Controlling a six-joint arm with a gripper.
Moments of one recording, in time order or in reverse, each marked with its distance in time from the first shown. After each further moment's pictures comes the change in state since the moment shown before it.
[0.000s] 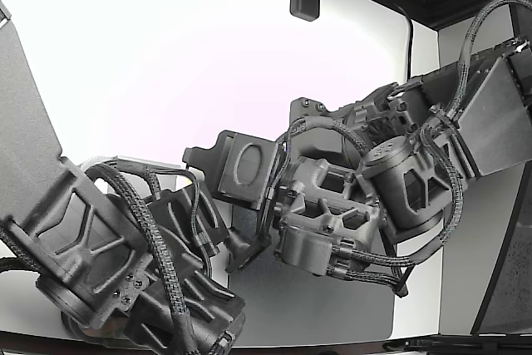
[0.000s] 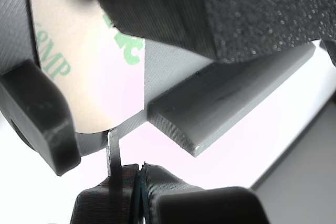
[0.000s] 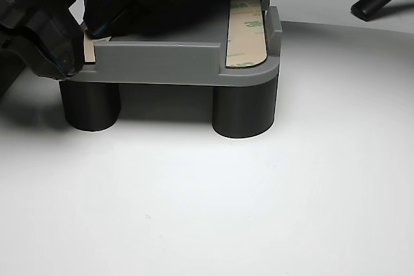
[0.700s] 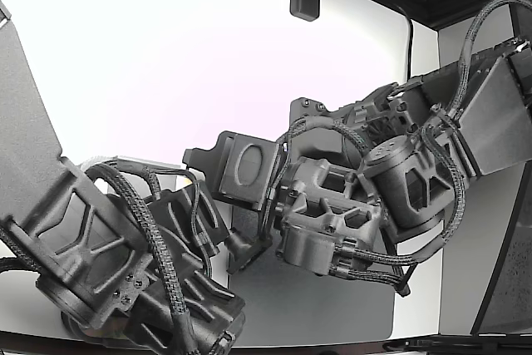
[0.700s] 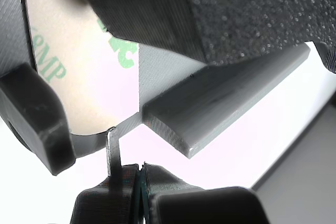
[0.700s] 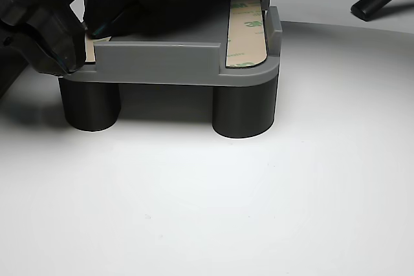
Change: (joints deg) arm 0.0 0.4 0.0 -0.1 -0.4 -0.2
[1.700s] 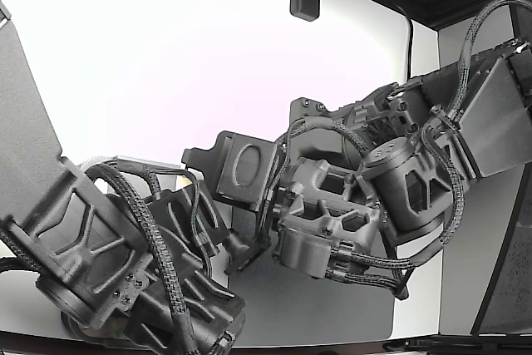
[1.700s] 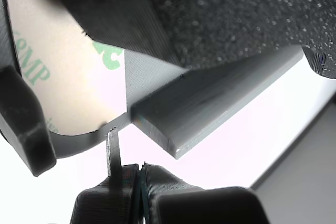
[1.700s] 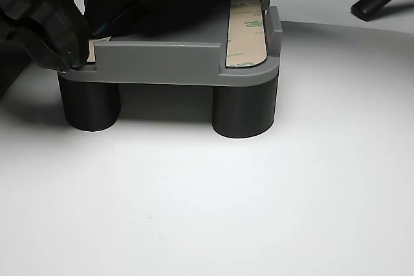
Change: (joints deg) arm -0.3 -1.5 -2.5 2.1 0.0 0.4
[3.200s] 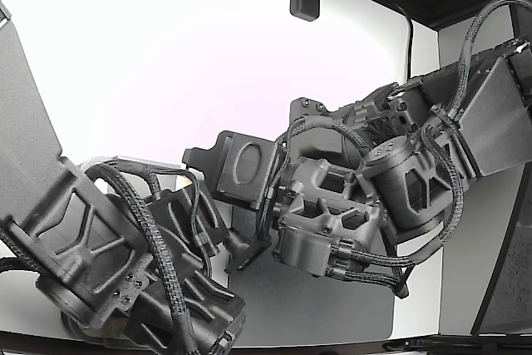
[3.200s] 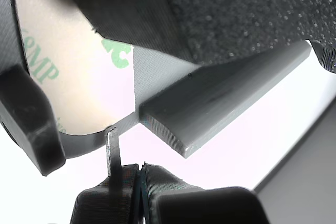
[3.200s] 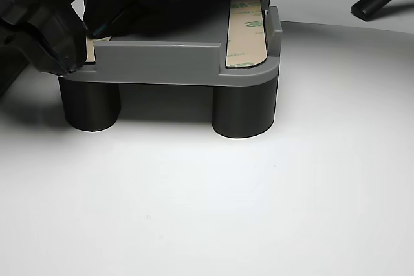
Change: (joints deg) arm -0.2 0.5 0.7 -0.4 -0.4 0.7
